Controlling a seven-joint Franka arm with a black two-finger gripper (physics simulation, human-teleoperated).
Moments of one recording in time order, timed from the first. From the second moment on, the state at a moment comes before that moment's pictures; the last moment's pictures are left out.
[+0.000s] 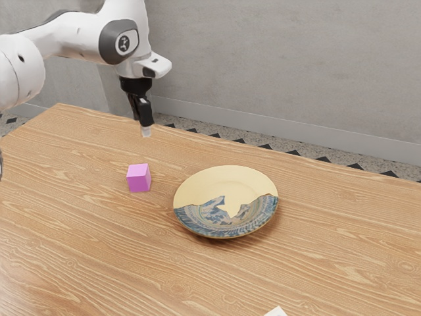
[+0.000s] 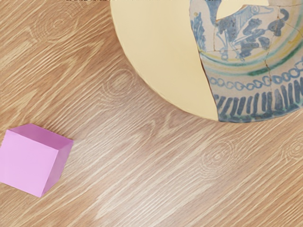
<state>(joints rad) -0.15 0.30 0.20 -1.43 0.00 1.67 0.71</state>
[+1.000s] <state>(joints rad) 0.13 0.76 0.12 -1.02 -0.04 1.66 0.88</state>
